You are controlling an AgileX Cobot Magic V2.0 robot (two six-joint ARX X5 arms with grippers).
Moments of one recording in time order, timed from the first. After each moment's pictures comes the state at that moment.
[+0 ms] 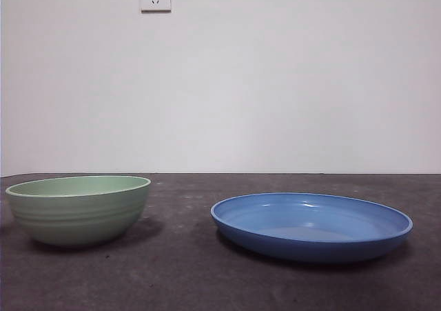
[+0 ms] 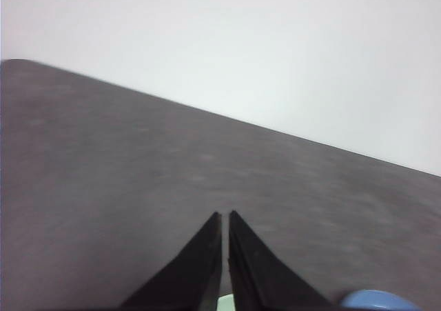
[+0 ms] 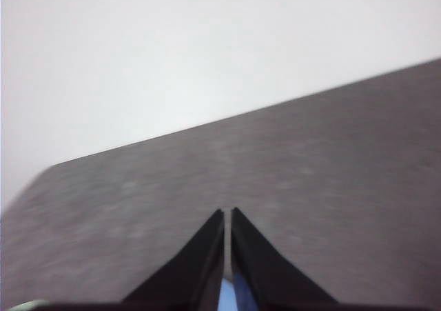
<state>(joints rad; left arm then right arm) -0.08 0.43 0.62 -0.32 0.15 -0.34 0.00 0.35 0.60 -0.36 -0.28 0.40</state>
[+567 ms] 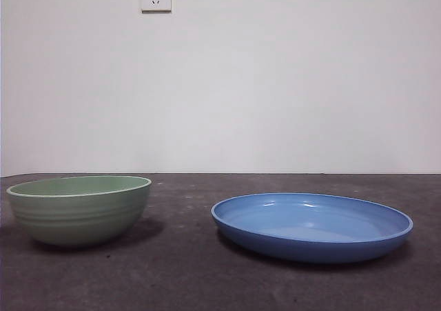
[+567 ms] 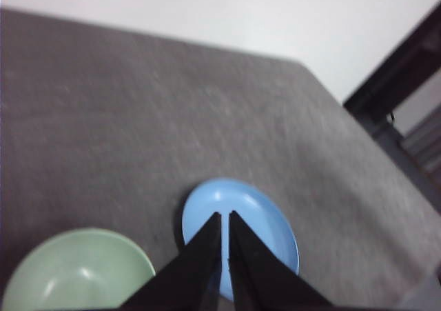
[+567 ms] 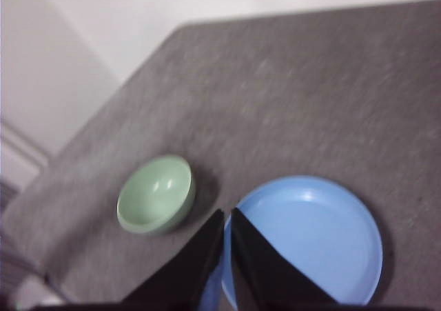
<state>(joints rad) -0.26 0.72 0.92 -0.55 0.48 -0.31 0.20 0.69 0.99 -0.76 -0.52 0.23</state>
